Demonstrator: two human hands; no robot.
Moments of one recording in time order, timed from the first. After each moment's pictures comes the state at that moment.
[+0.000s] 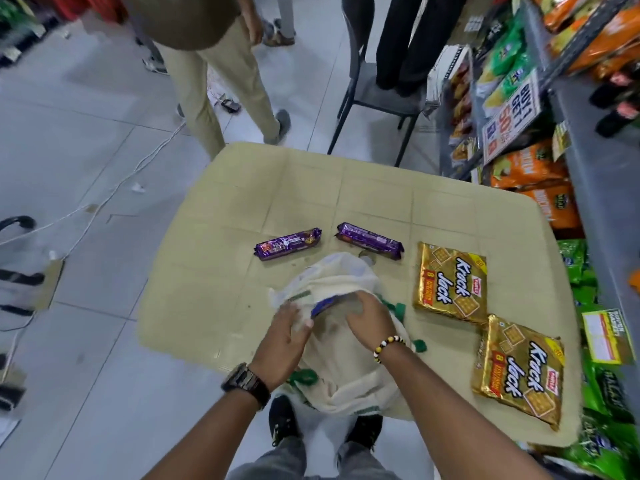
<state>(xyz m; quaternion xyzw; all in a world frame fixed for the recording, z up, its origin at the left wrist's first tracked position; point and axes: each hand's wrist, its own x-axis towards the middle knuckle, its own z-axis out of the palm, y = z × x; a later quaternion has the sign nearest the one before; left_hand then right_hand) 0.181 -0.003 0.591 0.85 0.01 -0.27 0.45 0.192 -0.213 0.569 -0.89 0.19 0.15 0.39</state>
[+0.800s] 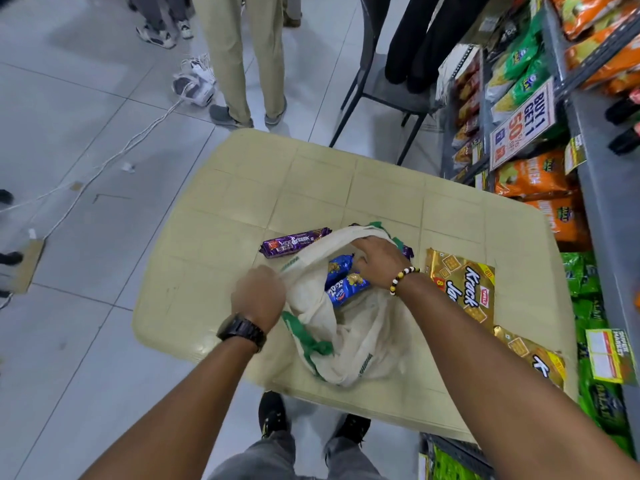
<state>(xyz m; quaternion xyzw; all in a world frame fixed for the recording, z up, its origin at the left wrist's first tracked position) 0.280 0.032 0.575 0.95 0.08 -0.13 0.28 0.321 -0.230 0.607 -0.97 -0.04 0.17 0.16</state>
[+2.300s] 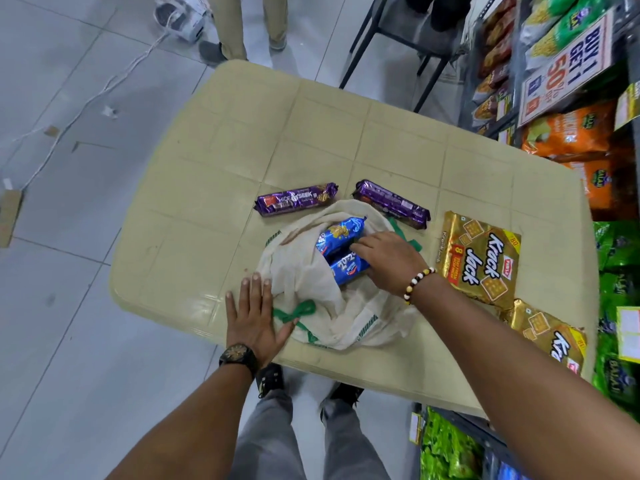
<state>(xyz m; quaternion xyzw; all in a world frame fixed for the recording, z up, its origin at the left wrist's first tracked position) 0.171 0.052 0.422 0.98 -0.09 -0.19 0.07 0.274 -0.233 0.549 -0.96 -0.22 0.17 -0.01</state>
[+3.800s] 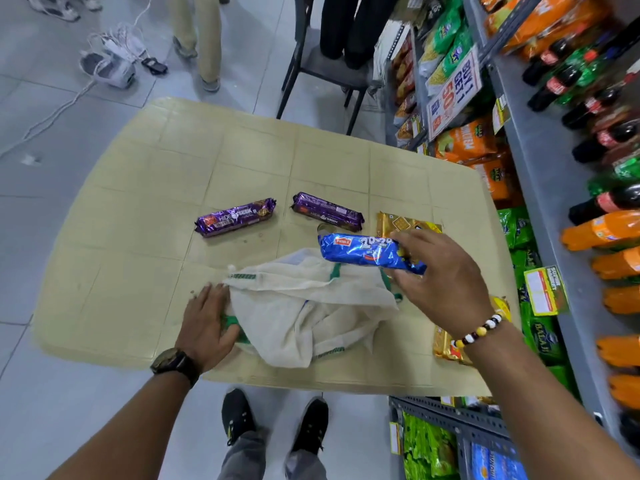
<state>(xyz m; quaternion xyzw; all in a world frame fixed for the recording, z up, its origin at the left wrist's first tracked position) 0.207 0.059 0.454 0.93 -0.14 -0.16 0.30 0.157 -0.290 0.702 -0.99 0.03 -0.09 0.12</state>
